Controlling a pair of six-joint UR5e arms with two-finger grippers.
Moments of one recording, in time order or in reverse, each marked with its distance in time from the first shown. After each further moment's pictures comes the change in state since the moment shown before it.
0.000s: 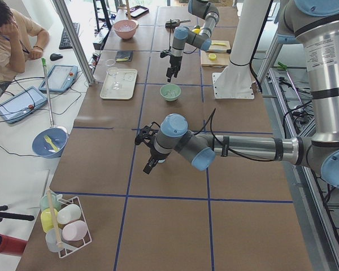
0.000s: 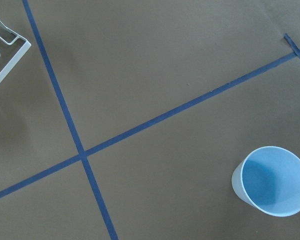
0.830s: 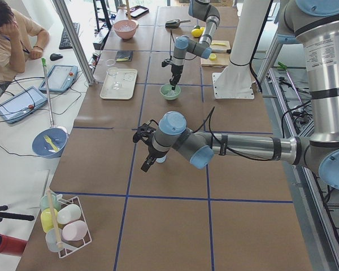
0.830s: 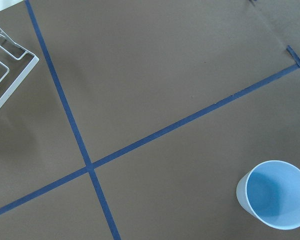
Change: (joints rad) left arm -0.007 -0.007 -0.006 0.001 -0.001 -0.001; right arm -0.023 0.045 -0.123 0.101 -0.002 -0.001
